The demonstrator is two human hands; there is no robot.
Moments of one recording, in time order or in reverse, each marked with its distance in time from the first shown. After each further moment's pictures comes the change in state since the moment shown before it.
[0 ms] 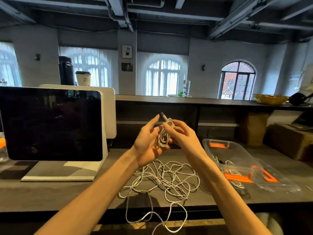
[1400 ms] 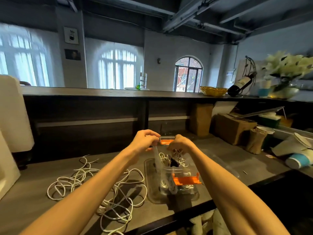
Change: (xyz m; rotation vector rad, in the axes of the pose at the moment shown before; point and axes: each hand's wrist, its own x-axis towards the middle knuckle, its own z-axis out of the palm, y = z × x) left_hand 0.179 -0.107 0.070 0.685 0.085 -0.025; right_hand 0.104 0.121 -0.233 -1.009 0.112 0.720
